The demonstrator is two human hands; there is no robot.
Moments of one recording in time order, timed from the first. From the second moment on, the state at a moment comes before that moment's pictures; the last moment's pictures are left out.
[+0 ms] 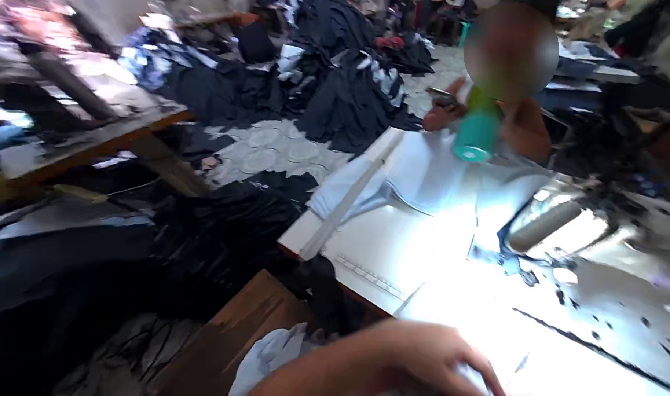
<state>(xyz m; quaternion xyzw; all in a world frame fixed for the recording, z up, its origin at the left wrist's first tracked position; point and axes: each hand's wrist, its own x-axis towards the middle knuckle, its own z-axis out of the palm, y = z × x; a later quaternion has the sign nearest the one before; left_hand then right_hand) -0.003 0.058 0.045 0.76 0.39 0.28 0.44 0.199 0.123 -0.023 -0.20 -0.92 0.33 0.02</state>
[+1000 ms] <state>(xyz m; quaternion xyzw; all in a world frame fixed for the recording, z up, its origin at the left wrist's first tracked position) -0.058 0.106 -0.007 0.70 0.54 0.46 0.05 0.212 0.126 -0.042 -0.24 -0.92 0.14 0.29</state>
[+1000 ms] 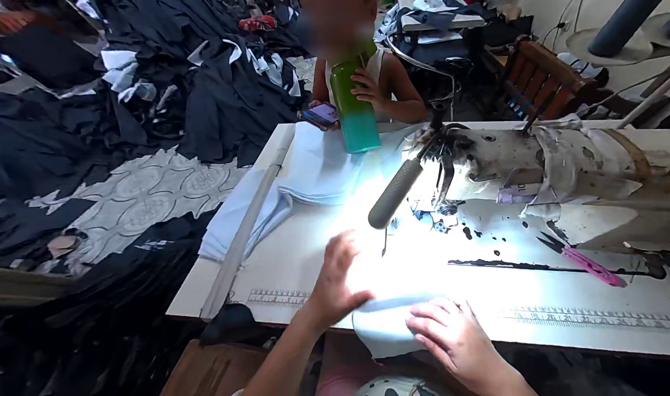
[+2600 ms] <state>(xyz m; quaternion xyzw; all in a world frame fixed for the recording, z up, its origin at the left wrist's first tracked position) -0.021 0.178 -0.036 0.82 0.51 0.24 0.10 0.301 0.218 0.021 -0.41 -0.83 0.12 0.34</state>
